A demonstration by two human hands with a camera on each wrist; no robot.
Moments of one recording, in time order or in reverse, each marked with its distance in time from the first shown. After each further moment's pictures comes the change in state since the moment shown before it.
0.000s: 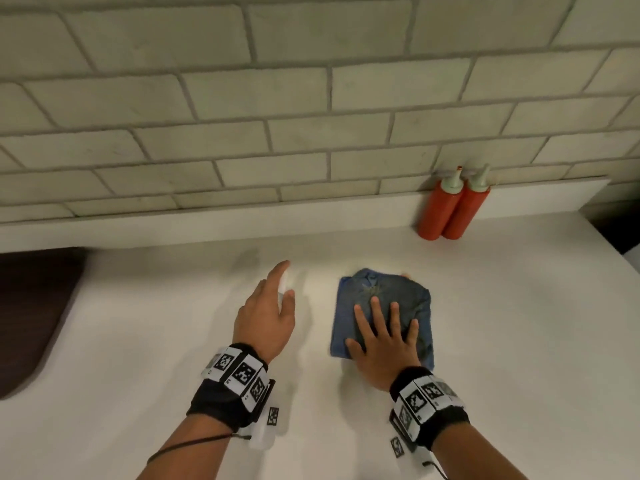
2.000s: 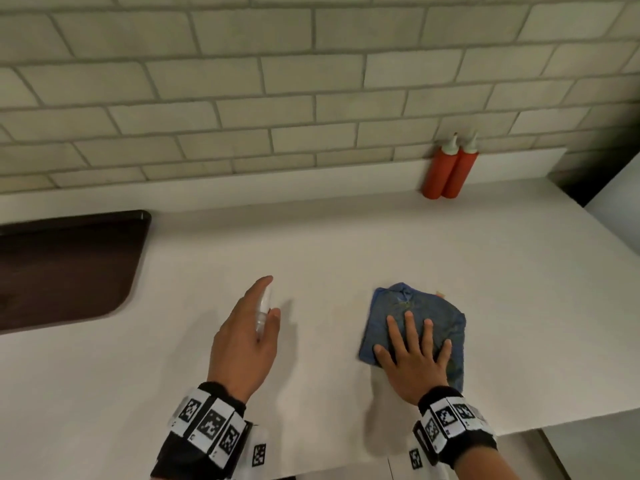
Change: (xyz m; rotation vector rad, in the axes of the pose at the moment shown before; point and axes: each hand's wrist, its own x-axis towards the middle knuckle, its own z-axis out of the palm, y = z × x) left_hand -0.206 -0.084 -0.115 -0.136 0.060 0.080; right_hand -0.170 -0.061 0.103 0.107 0.060 0.204
